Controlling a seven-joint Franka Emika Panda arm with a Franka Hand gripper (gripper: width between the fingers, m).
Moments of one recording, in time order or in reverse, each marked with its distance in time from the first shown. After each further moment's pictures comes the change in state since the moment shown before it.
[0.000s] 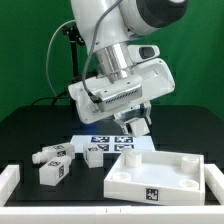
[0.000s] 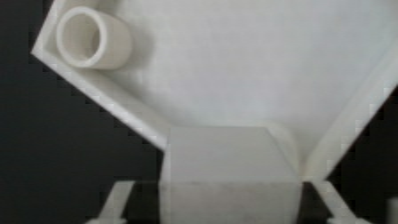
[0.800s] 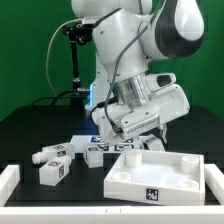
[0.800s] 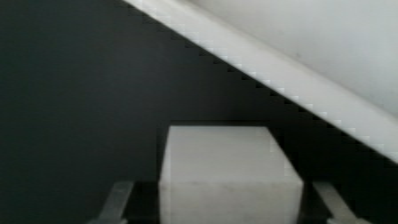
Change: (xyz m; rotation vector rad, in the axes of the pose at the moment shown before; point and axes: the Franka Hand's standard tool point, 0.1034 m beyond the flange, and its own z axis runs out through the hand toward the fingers) arm 0.047 0.026 0.058 -0.028 0.115 0.045
